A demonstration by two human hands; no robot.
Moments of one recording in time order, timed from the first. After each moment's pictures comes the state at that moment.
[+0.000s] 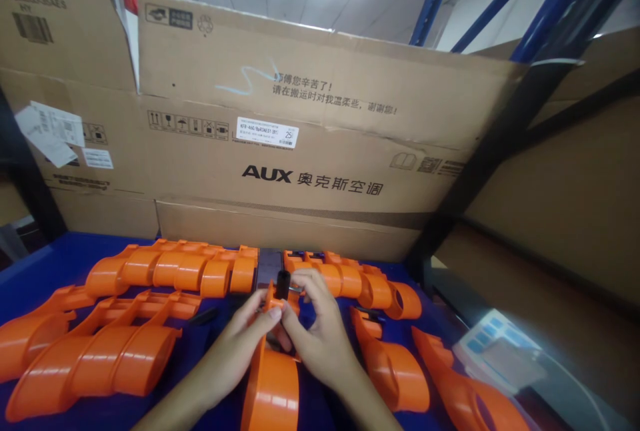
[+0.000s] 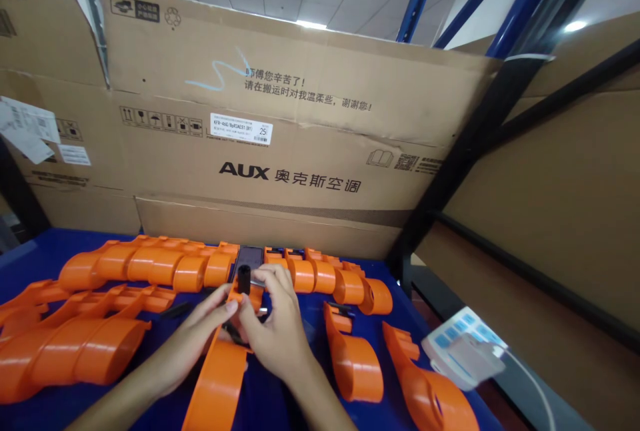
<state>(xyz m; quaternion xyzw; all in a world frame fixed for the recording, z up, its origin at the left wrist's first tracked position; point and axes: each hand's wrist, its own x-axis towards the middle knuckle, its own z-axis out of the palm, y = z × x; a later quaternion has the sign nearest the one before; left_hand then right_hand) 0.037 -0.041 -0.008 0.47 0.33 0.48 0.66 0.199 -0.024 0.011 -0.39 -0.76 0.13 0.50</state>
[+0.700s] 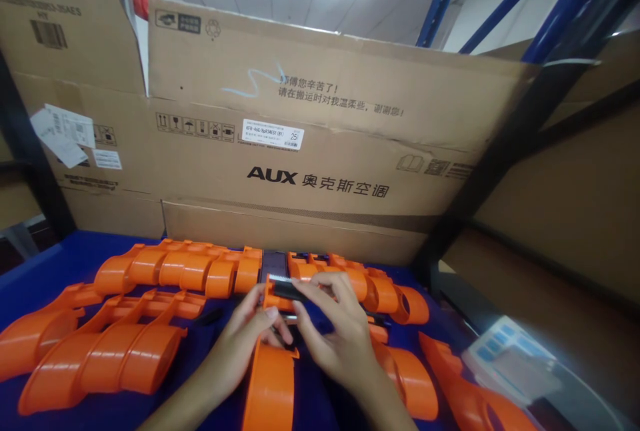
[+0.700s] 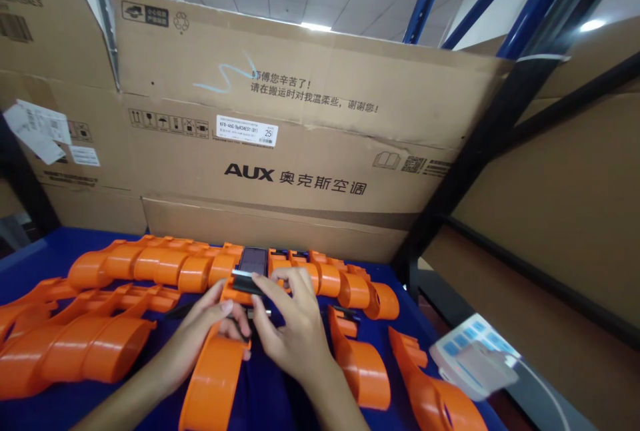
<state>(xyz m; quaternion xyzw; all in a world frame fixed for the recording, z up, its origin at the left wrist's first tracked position) 0.034 -0.036 -0.023 0.45 0.32 0.51 0.66 0.217 -0.026 0.018 -0.35 -0.79 -0.04 0.49</state>
